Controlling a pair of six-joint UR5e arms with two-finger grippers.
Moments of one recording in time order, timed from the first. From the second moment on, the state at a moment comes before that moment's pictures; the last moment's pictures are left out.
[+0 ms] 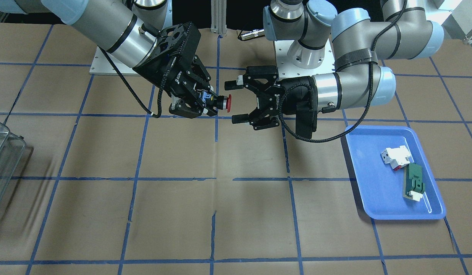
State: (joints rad) left arm -1.48 -1.69 -1.84 -1.55 0.24 0.58; right arm 1.68 -1.50 1.70 -1.99 -0.86 -1.16
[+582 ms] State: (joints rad) left arm -1.53 -1.65 -1.64 -1.56 0.71 0.16; right arm 1.36 -1.50 1.70 -1.89 -1.02 -1.39
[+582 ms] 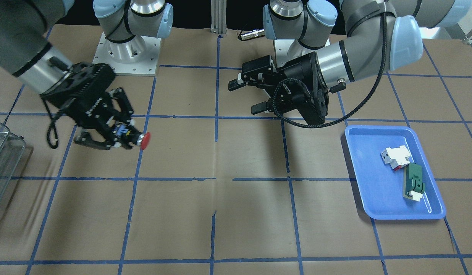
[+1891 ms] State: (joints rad) left arm -1.65 -1.60 -1.40 -1.76 1.54 0.01; right arm 0.73 -1.26 1.48 -1.83 -1.34 -1.96
